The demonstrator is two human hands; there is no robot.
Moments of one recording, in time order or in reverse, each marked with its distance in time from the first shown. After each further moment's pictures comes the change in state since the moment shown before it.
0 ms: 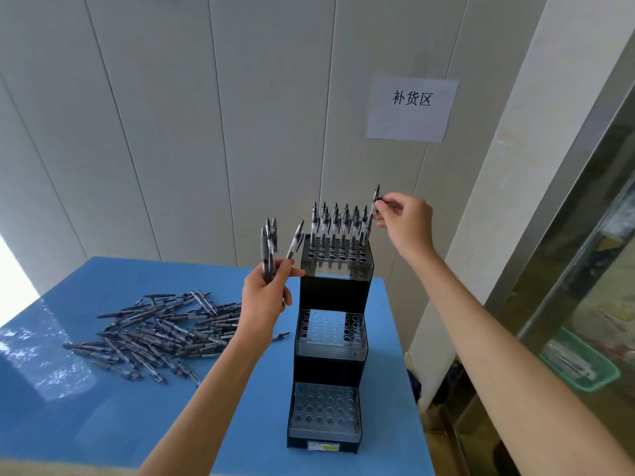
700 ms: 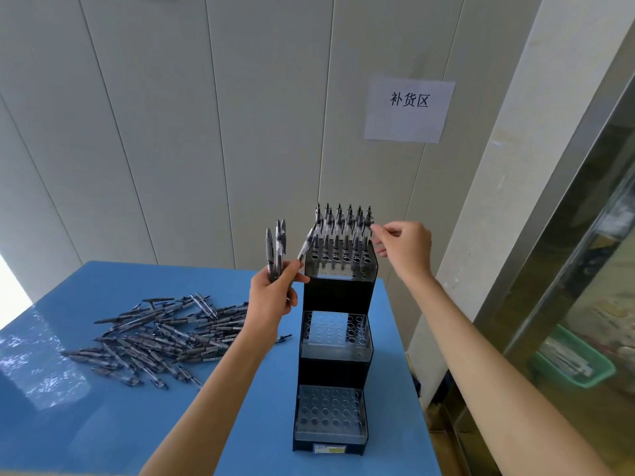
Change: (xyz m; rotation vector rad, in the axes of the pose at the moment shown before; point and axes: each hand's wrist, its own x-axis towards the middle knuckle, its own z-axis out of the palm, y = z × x) left_hand 0.011 -0.003 -0.001 -0.114 -0.049 -0.082; right_hand -0.037 0.010 0.010 -0.081 -0.005 0.140
